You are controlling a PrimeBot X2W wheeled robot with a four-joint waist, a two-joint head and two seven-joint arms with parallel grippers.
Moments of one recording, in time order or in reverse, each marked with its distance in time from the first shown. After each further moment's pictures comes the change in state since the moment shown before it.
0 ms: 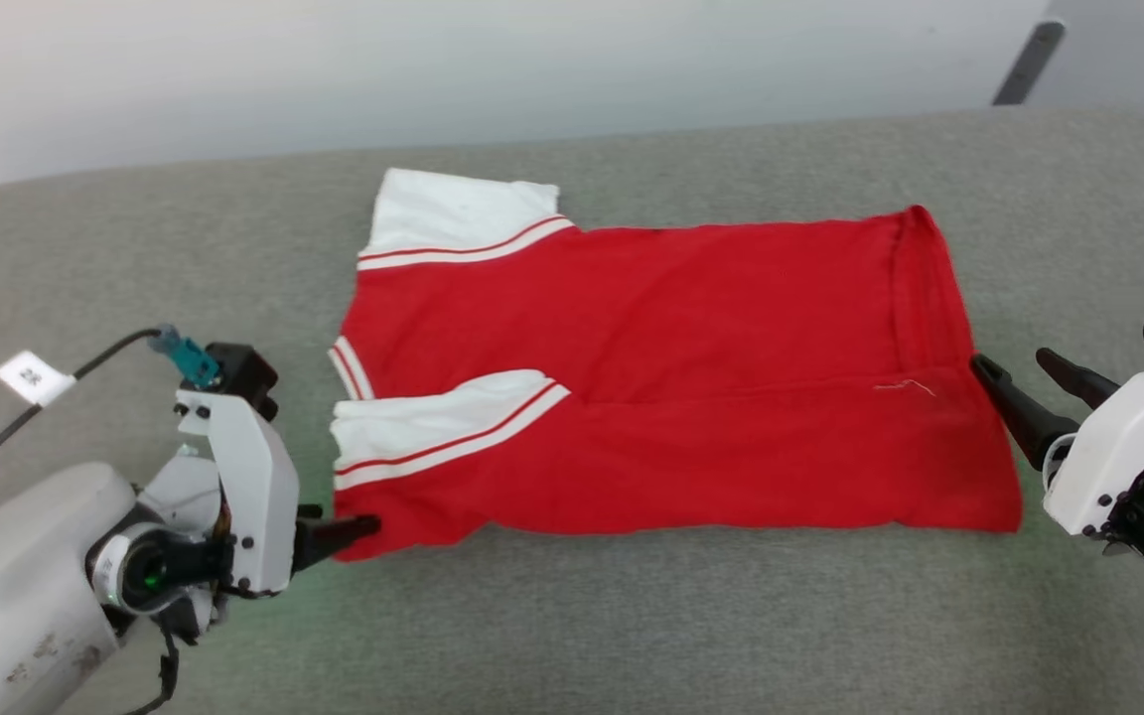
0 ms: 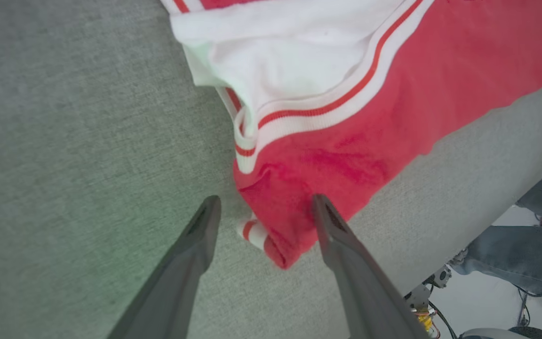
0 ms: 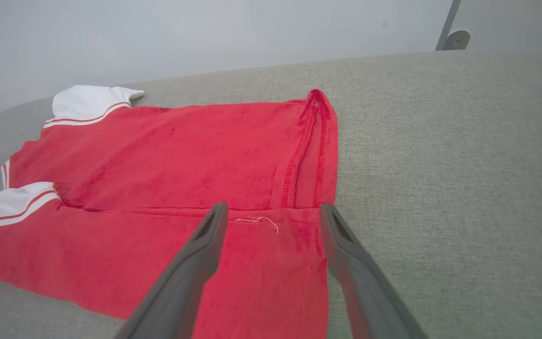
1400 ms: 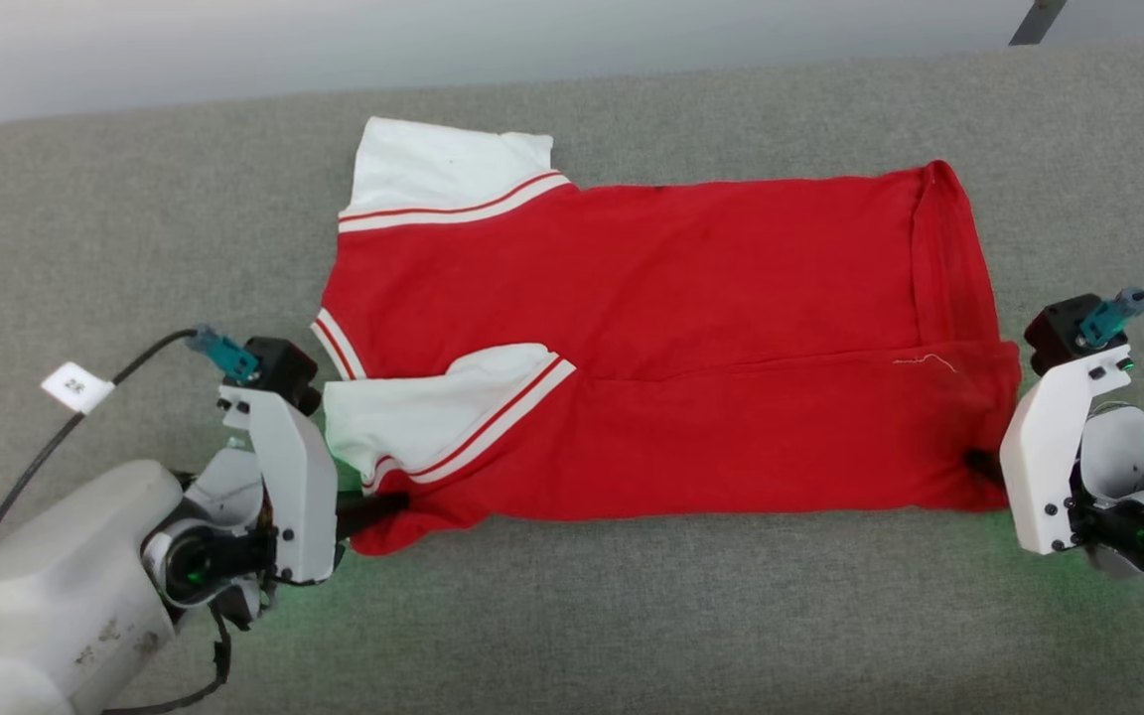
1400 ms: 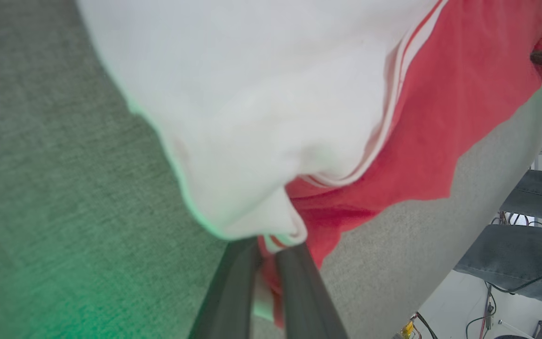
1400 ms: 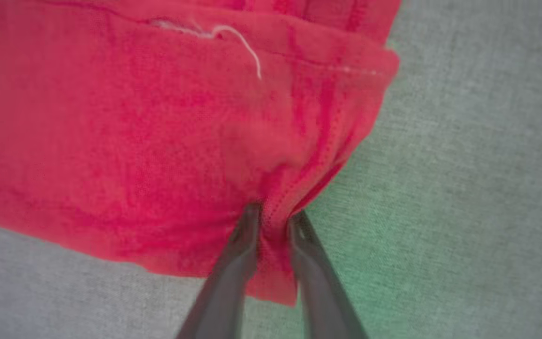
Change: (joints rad) left arm 0.021 -0.131 0.018 0.141 0.011 -0.107 -0.061; right arm -0.161 -0.075 0.266 0.184 -0.055 0.000 0.367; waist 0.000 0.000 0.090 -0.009
